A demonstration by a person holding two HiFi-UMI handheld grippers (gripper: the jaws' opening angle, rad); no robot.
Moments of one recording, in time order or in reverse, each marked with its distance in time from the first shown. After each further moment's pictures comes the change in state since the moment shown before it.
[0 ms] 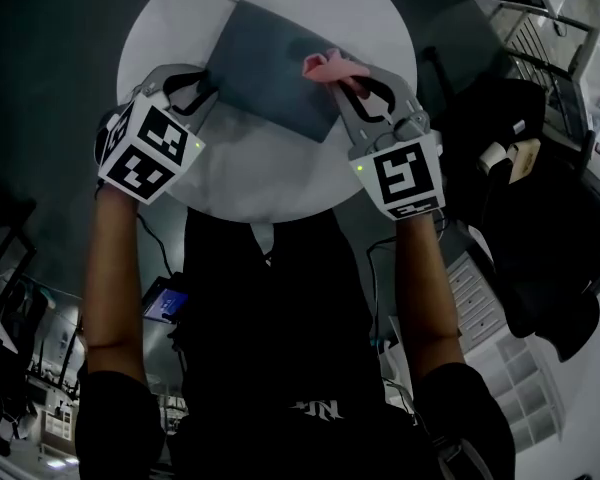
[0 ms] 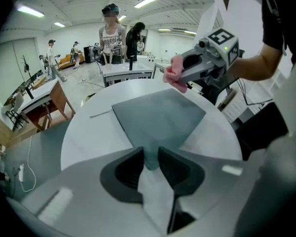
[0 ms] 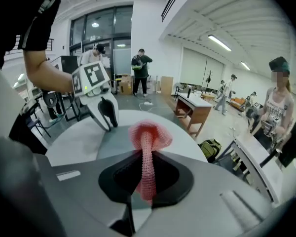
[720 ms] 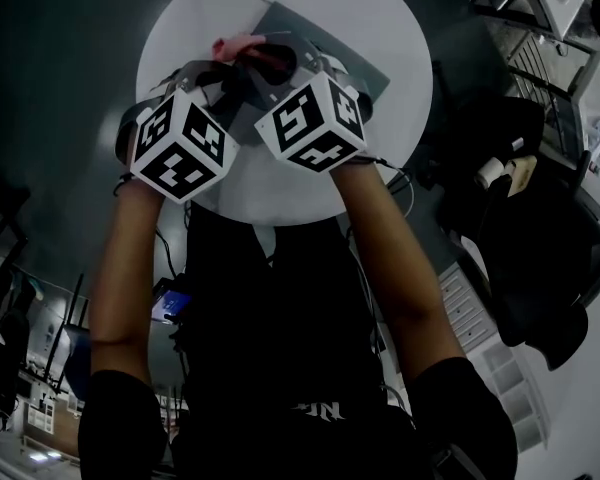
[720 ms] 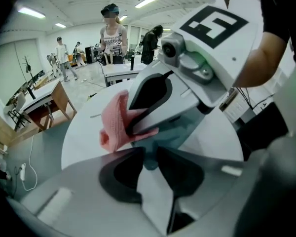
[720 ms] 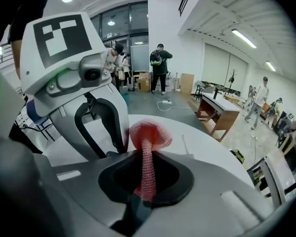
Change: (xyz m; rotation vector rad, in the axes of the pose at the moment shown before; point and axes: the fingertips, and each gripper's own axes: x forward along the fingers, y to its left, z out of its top) left arm 0.005 -0.001 0.002 0.003 0.008 0.016; right arm 0.124 0.074 0.063 -0.139 0.026 0.194
